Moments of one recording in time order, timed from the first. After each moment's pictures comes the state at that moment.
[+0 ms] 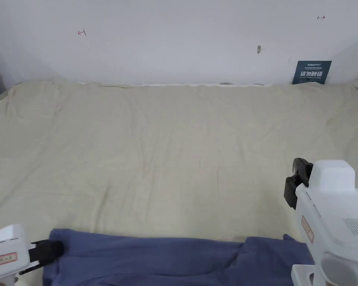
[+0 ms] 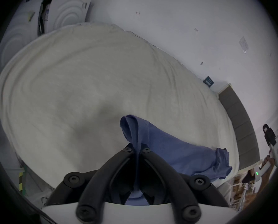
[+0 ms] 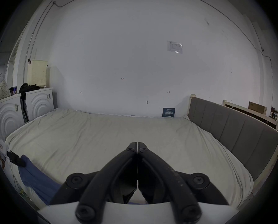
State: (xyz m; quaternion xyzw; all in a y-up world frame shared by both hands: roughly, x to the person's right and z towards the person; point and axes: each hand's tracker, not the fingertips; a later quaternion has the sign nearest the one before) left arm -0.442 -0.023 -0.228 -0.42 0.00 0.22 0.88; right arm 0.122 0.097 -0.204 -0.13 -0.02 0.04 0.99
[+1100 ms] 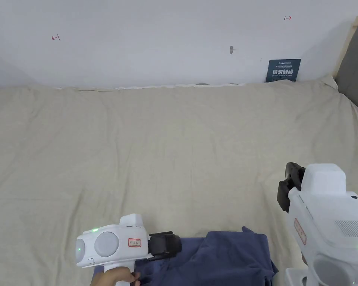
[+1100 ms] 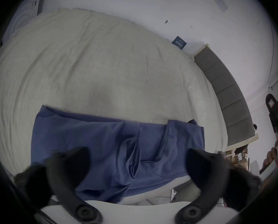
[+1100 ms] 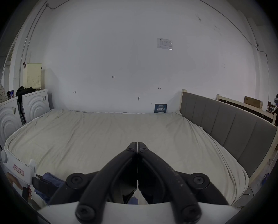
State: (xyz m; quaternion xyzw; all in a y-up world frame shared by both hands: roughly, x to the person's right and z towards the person) left arm -0.158 -0.049 -0.276 -0.50 -0.16 0.18 0.83; right arm 0.178 0.093 -0.174 -0.14 -0.04 0.02 0.99
